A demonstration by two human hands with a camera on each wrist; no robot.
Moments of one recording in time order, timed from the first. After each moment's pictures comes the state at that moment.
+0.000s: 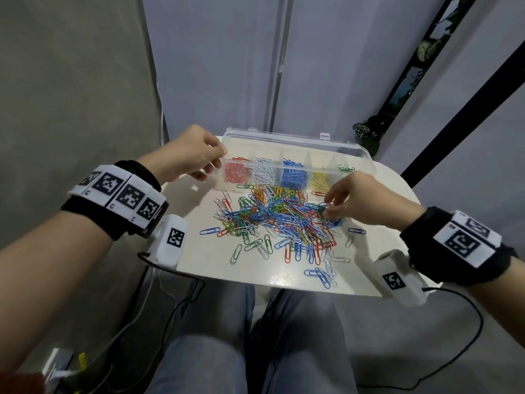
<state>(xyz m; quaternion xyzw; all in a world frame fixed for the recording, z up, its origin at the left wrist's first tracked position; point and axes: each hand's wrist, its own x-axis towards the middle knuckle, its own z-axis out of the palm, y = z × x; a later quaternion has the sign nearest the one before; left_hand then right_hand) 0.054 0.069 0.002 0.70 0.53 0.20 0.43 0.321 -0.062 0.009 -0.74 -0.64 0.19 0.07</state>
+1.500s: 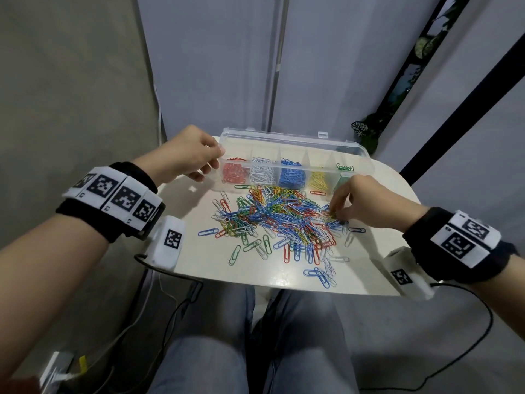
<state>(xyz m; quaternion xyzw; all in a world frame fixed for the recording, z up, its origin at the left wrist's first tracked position) 0.054 0.068 0.004 0.70 0.53 0.20 0.43 0.340 -0.063 -0.002 -0.70 -0.69 0.17 0.04</state>
